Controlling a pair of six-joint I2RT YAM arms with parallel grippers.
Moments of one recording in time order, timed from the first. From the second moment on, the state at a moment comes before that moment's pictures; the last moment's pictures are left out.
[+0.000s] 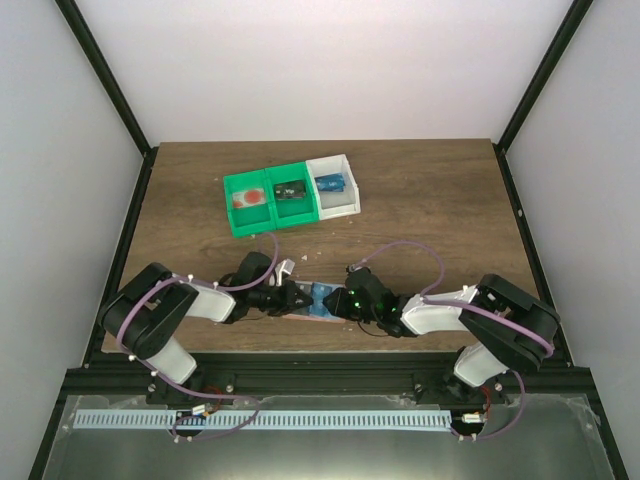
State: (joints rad) left arm -0.61 1.61 0.40 0.47 0.66 -0.94; right arm 0.93 1.51 0.46 0.33 -0.08 1.06
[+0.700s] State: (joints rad) left arm -0.61 1.57 0.41 0.43 0.65 -0.93; right arm 0.93 1.51 0.46 0.33 -0.08 1.06
